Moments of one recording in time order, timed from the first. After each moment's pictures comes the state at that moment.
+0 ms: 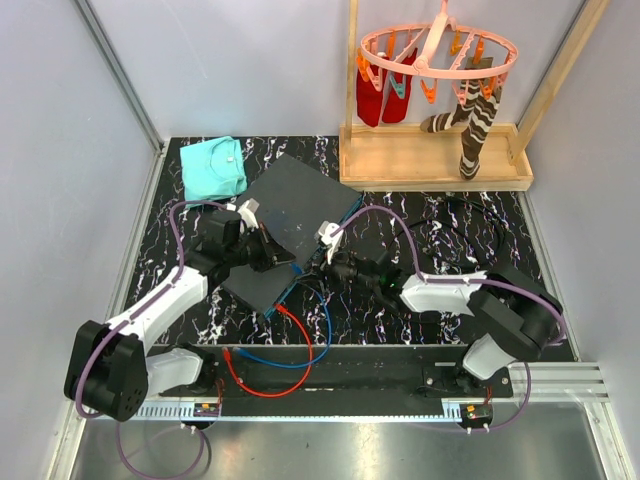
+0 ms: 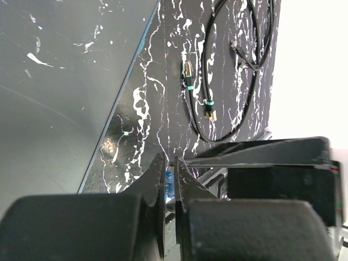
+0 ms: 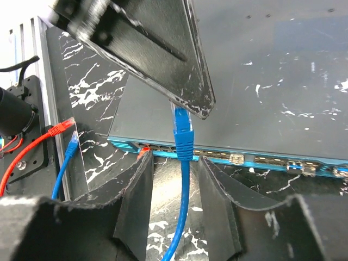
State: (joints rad) left arm -0.36 1.16 0.66 -0.14 0.49 -0.81; right arm 0.89 1.56 0.66 0.66 -0.32 0.17
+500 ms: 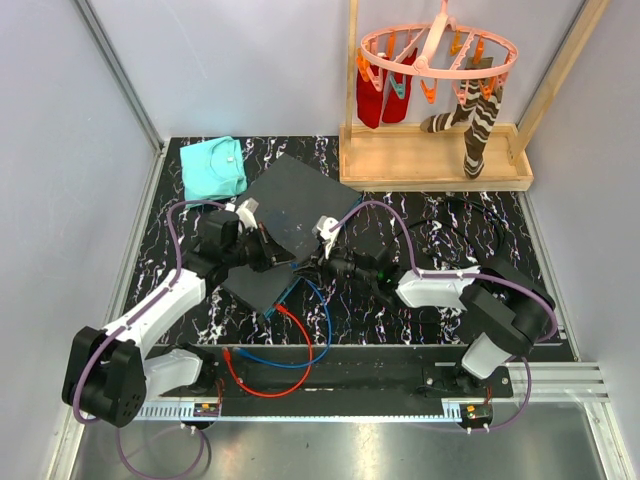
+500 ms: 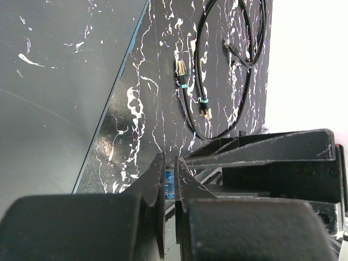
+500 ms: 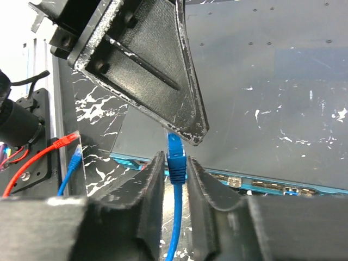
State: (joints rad) left arm -0.36 1.13 0.65 -0.14 0.50 -0.80; right arm 0.87 1.62 0.70 0.74 -0.37 0.17
